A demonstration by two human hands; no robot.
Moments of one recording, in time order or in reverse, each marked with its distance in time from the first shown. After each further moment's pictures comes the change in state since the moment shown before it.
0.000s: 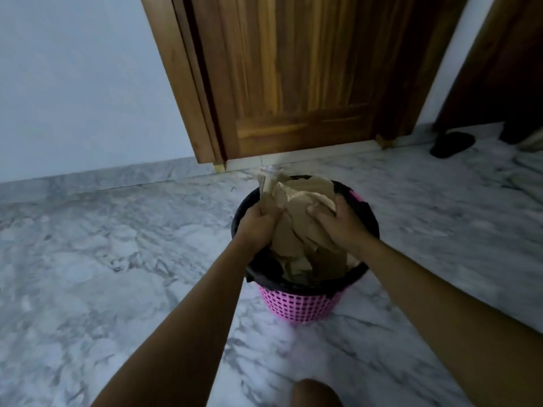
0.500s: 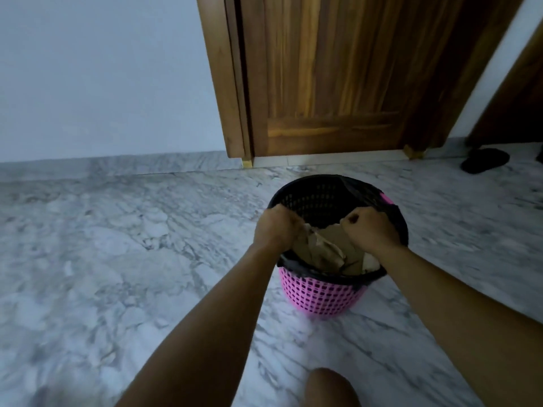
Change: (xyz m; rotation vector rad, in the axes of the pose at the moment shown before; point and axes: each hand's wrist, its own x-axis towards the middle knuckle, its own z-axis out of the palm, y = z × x) left_hand -0.013 -0.018 -0.008 0.552 0.109 0.088; right_hand -0.018 -0.009 0.005 -0.493 0.063 0.051
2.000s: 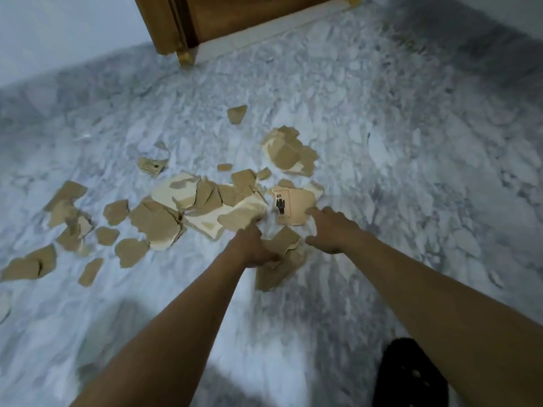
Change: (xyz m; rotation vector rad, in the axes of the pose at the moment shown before) left_hand -0.547 -0.679 -0.158 -0.330 -0.010 -1.118; right_hand -0.449 -0.452 0.616 -0.814 -0.914 -1.005
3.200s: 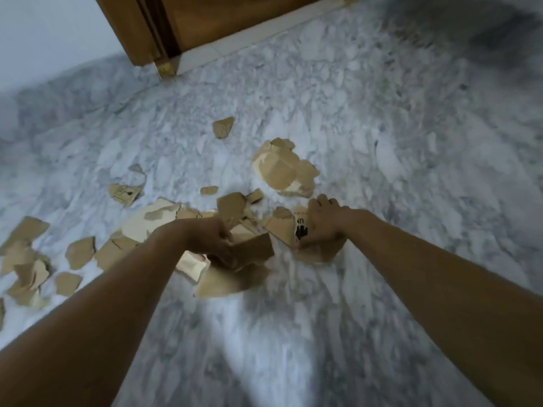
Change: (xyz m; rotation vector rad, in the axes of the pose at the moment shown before) left_hand 0.108 -0.016 -0.096 0.140 -0.271 0.107; right_hand 0.133 0.025 -0.036 -0.165 -0.086 -0.097
